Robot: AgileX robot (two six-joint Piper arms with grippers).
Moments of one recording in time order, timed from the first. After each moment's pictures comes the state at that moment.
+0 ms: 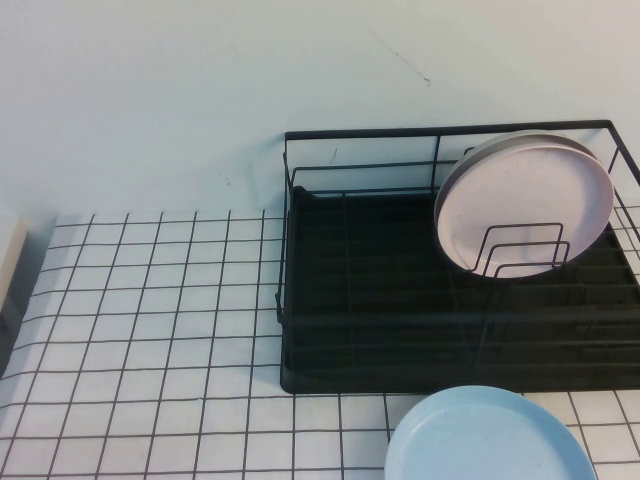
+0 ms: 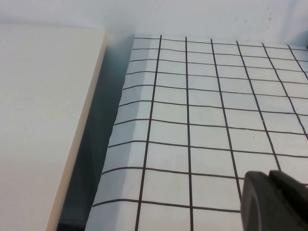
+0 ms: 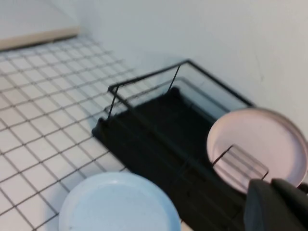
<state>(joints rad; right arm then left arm) 0.00 0.29 -0.86 0.61 1.13 -0.87 0.10 -0.01 0.02 -0.15 0.37 0.01</state>
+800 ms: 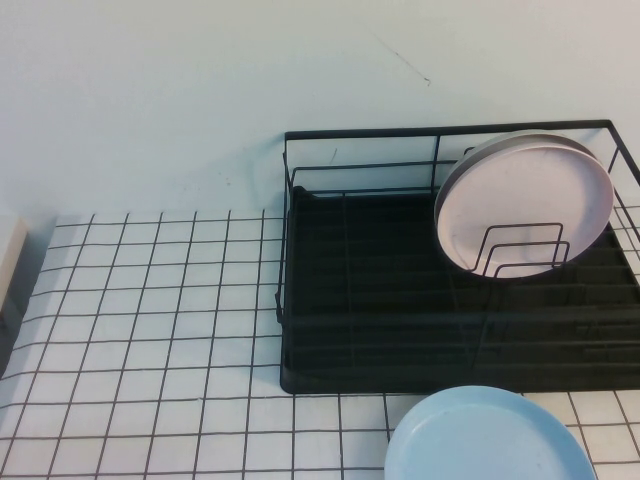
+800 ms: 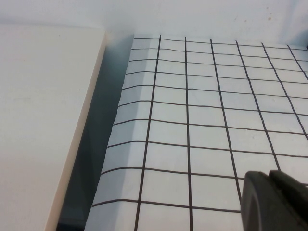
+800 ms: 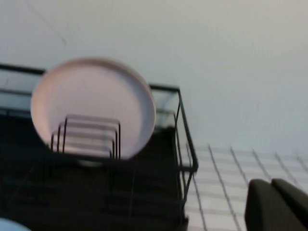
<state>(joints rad) 0.00 -0.01 -0.07 0.05 0.25 -0.18 0.10 -0.01 0.02 -0.15 0.37 0.01</state>
